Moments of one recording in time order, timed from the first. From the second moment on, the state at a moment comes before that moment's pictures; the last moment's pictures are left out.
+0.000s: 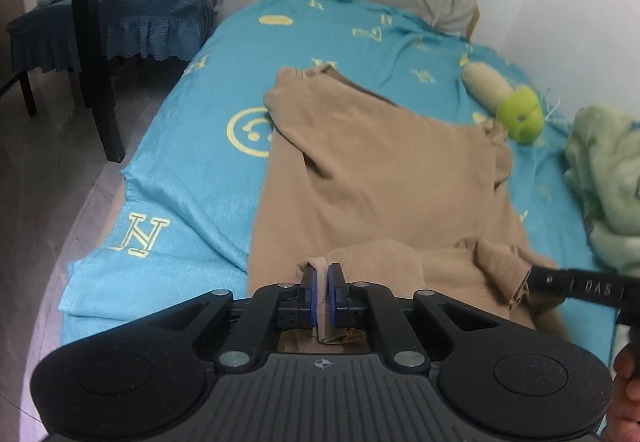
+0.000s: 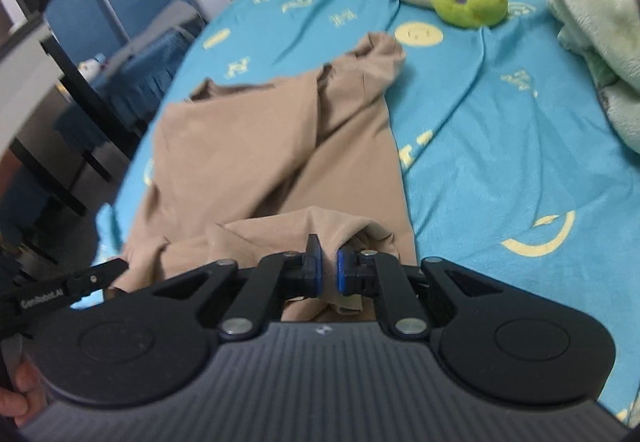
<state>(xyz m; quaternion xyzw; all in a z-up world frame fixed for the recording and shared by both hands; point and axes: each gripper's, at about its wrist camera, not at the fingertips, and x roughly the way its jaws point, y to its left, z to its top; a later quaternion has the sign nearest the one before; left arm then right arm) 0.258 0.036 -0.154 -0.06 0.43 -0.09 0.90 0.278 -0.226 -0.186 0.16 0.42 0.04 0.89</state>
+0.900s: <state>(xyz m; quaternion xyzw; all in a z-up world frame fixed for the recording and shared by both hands) 0.197 0.033 -0.128 -0.01 0.42 -0.09 0.90 0.225 -0.259 -0.172 0.23 0.40 -0.03 0.89</state>
